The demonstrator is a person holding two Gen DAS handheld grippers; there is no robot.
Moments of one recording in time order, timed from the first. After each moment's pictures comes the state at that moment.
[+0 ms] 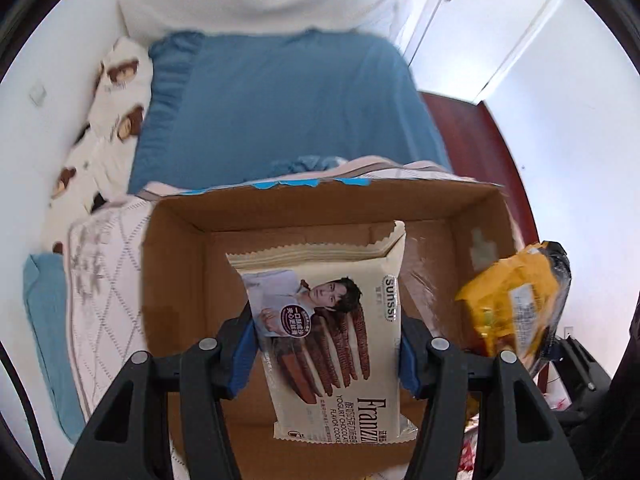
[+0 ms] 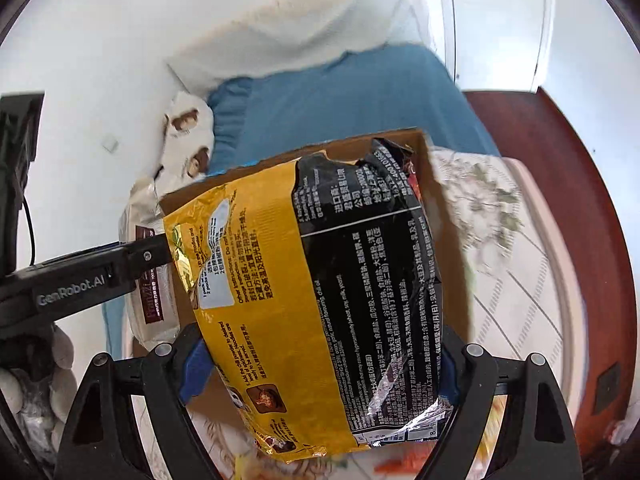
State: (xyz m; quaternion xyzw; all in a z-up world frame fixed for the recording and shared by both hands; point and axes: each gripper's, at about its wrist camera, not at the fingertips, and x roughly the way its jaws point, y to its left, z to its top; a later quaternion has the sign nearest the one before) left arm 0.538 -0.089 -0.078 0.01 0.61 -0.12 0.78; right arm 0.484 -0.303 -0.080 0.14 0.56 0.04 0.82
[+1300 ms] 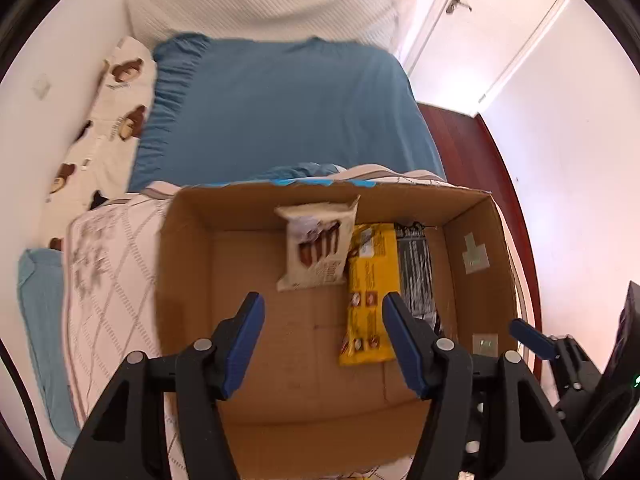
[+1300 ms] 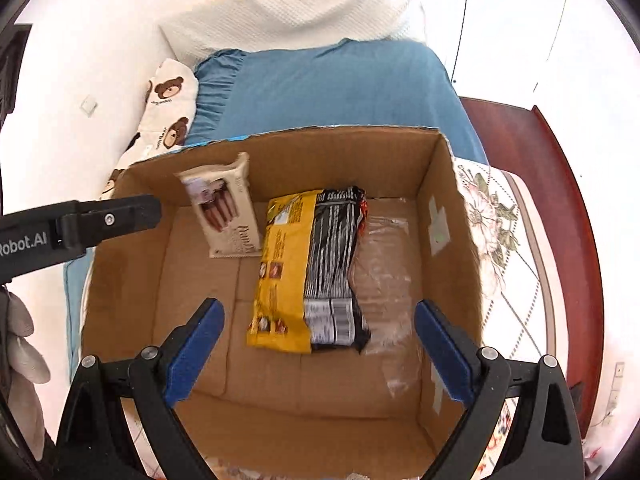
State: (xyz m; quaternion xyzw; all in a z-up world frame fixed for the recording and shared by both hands) left arm 0.501 -0.070 -0.050 -0.01 0.58 -0.12 0.80; right arm 0.455 -0.292 -0.092 0.07 0.54 0.03 0.84
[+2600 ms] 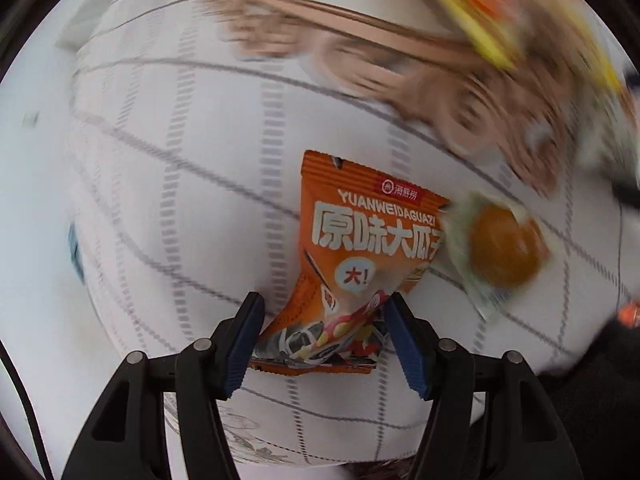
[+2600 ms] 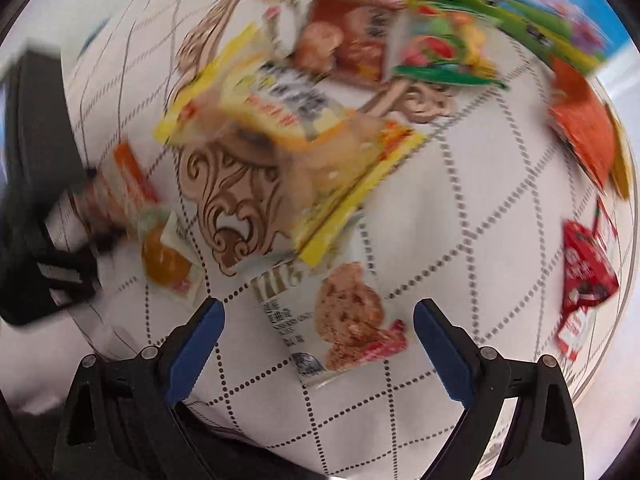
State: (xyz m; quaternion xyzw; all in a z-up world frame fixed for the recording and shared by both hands) left arm 0.188 0.048 -0.285 0.30 0.66 -0.11 0.68; right arm 0.146 -0.167 -0.281 -0.13 0.66 0.11 0.73
